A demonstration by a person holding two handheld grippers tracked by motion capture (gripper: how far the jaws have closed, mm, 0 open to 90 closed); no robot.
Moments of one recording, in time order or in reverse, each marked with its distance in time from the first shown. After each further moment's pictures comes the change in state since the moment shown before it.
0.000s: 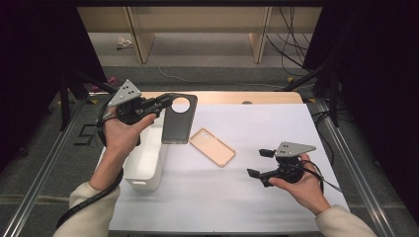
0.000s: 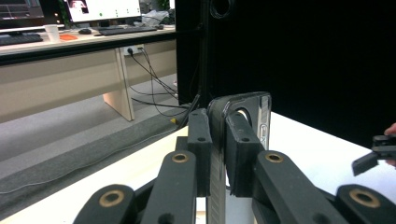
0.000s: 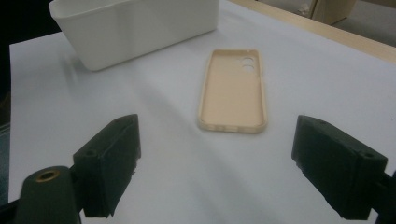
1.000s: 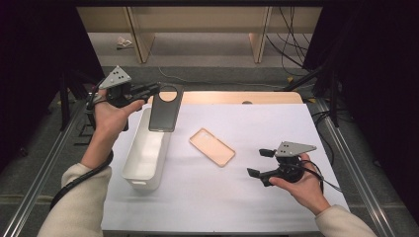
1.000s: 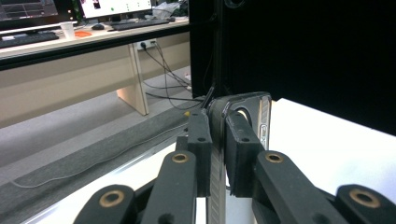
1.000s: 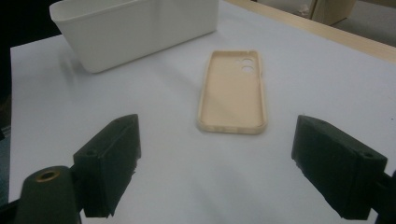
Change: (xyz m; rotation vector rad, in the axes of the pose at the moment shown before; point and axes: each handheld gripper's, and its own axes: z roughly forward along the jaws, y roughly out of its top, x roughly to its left) left arm 0.054 0.008 0.007 0.044 0.031 0.034; right arm -0.001 0.000 0.000 -0.006 0.001 0.005
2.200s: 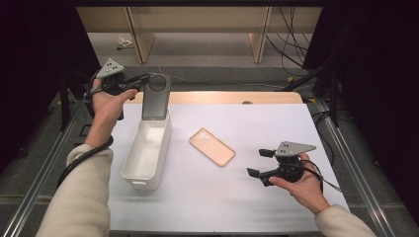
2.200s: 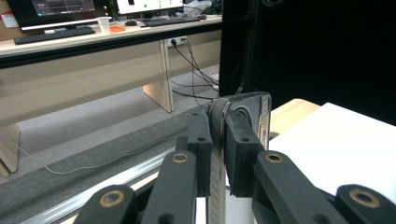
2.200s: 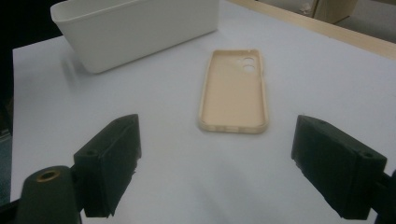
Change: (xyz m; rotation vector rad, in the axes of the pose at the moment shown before) left arm 0.053 -0.011 0.018 -0.012 0.105 -0.037; right arm -0.001 -0.001 0.001 0.000 0.009 0.010
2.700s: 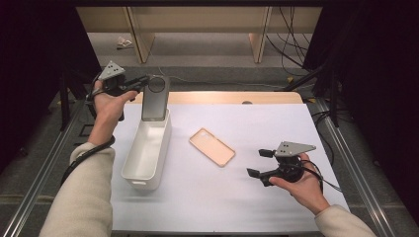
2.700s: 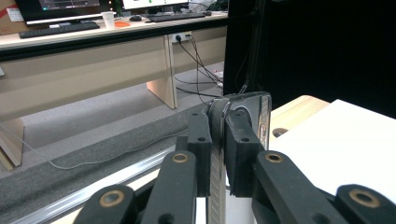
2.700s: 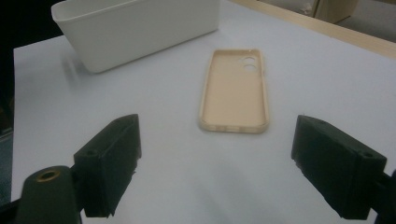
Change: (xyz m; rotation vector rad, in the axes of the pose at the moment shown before) left arm 0.010 -0.014 0.008 0.015 0.015 -0.011; right arm 0.000 0.000 0.000 0.001 0.003 -0.001
